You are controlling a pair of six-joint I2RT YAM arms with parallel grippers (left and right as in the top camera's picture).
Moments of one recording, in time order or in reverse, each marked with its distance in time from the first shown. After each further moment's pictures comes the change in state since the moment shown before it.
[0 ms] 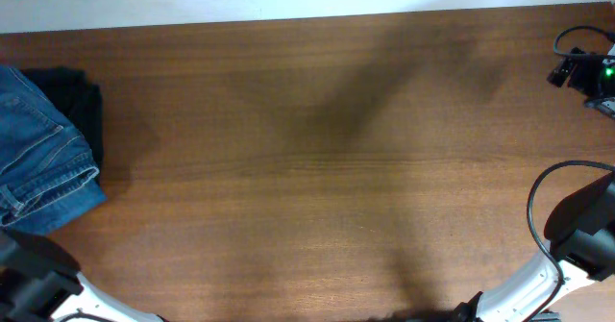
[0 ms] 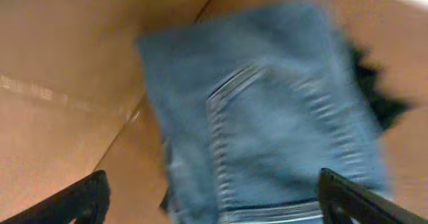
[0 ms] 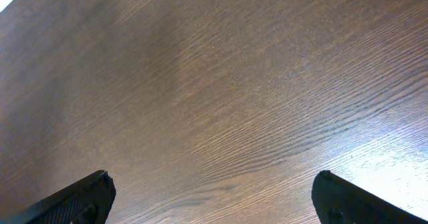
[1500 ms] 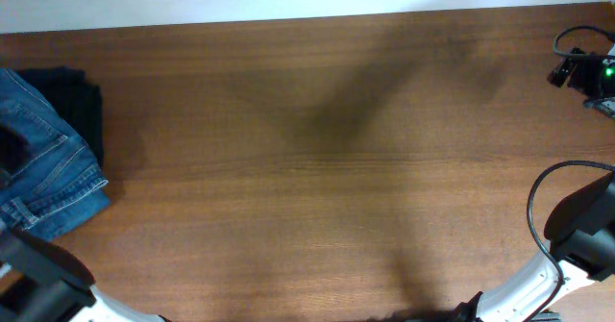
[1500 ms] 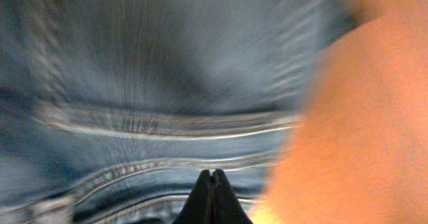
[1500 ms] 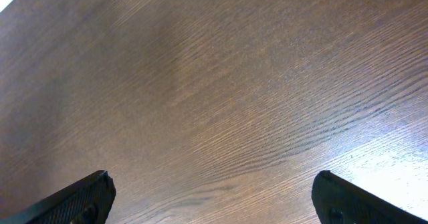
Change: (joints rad) left arm -0.043 -0.130 -0.402 -0.033 0.185 -0.384; right arm 0.000 0.000 0.000 0.000 0.000 0.000
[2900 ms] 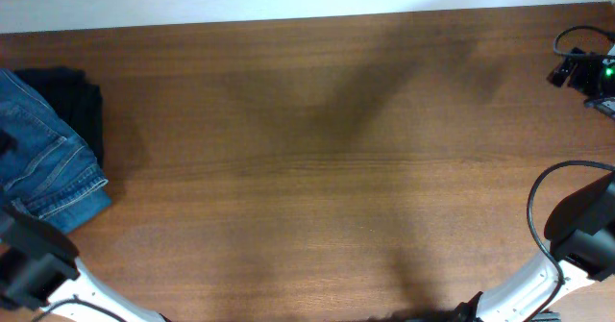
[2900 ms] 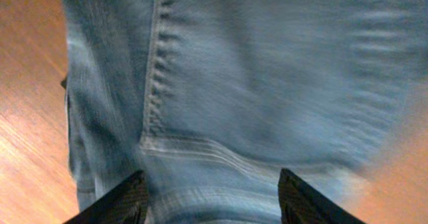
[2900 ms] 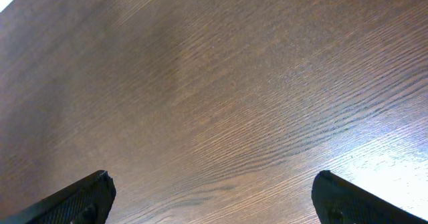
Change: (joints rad) left arm 0.004 0.225 0.378 -0.263 -0.184 -0.014; right arm 0.000 0.000 0.000 0.000 0.000 0.001
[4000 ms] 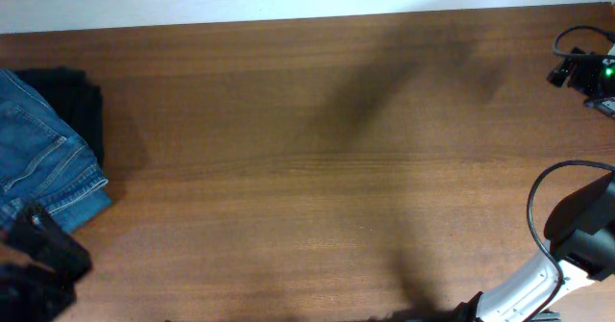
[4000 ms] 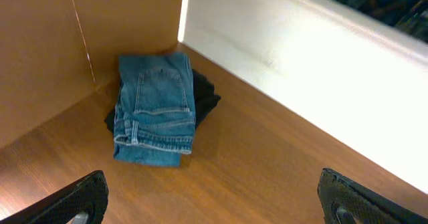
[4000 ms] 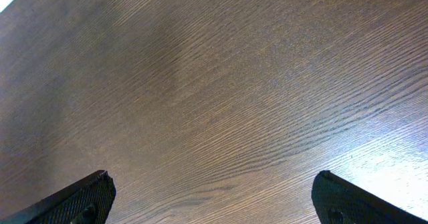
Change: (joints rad) left arm 0.000 -1.114 0.076 -0.303 0.159 0.030; right arm 0.000 0.000 0.000 0.000 0.000 -0.001
